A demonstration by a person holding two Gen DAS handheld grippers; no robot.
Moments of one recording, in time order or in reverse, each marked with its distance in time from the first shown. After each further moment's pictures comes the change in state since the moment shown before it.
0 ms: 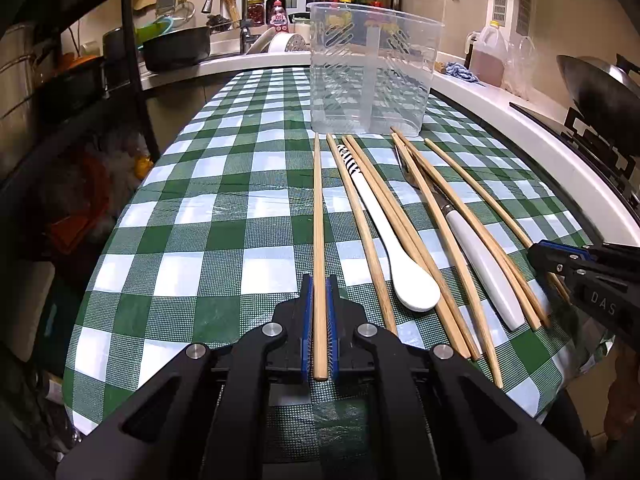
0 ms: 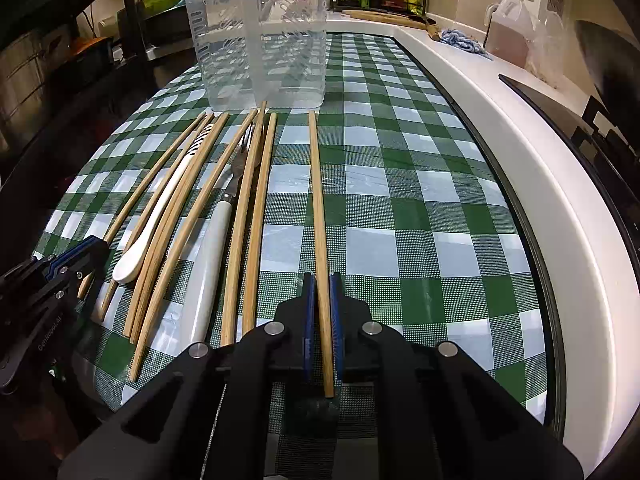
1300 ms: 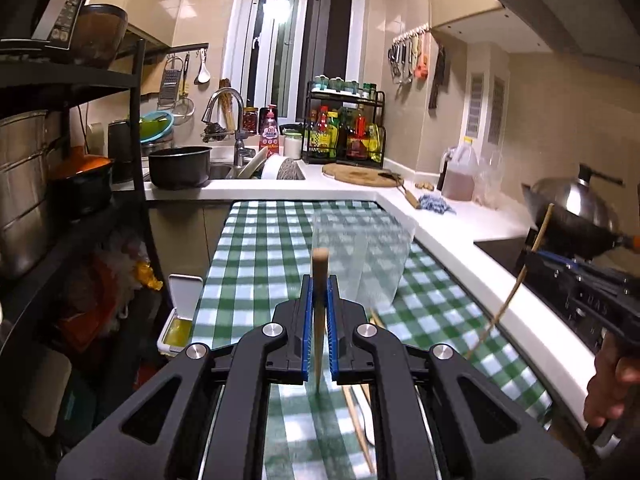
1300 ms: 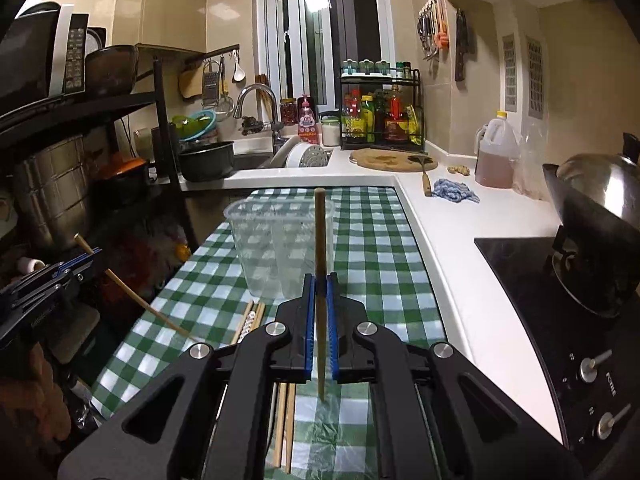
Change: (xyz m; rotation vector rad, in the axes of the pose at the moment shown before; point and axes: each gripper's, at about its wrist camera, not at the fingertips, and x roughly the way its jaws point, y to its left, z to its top) left arm -0.110 0.028 0.117 -0.019 -0.348 -0.090; right arm -0.141 -0.011 0.092 0.008 -0.442 0.072
